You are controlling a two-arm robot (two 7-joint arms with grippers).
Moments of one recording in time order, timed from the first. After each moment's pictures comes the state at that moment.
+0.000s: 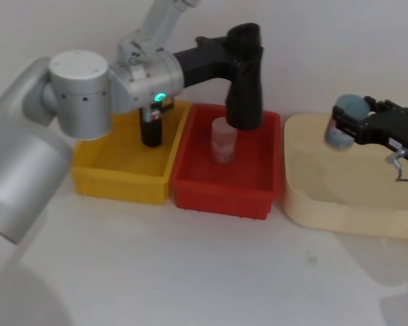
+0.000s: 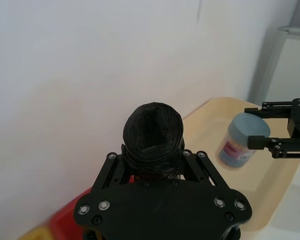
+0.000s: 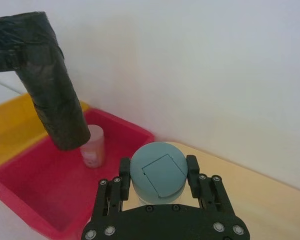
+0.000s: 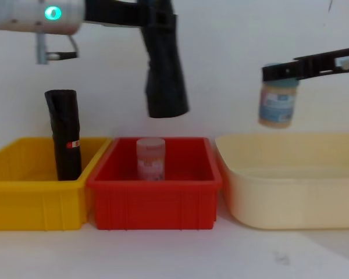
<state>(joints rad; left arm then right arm) -0.74 0.30 0.44 -1.40 -0.46 0.38 -0.44 0.51 0.42 -0.36 -1.60 0.40 0.48 0.28</state>
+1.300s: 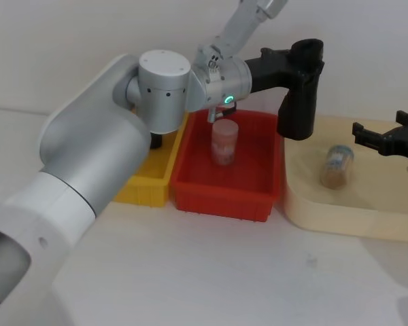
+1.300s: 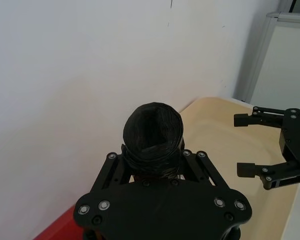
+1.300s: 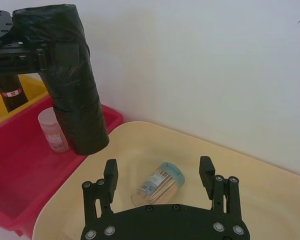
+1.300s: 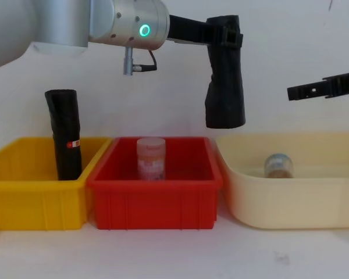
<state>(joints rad) -0.93 0.11 0.58 -1.08 -0.41 0.30 -0.45 0.52 0.44 -0.33 -1.51 0.38 0.49 0.28</state>
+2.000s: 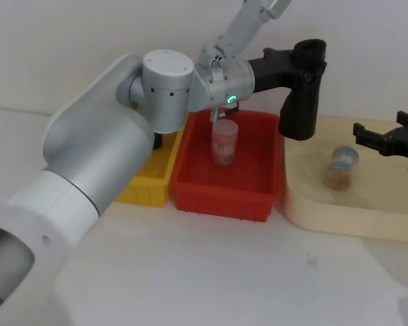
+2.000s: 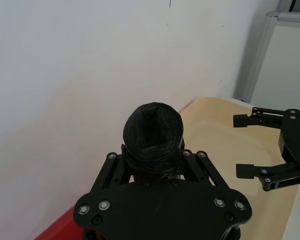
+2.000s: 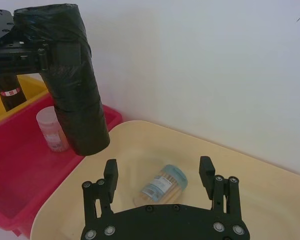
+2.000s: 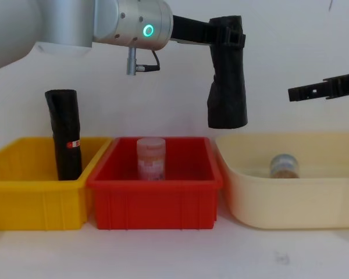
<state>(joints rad) -0.93 0.10 0.58 -1.07 -0.41 0.30 -0.45 0.52 0.44 -0.33 -1.51 0.37 0.49 0.28</state>
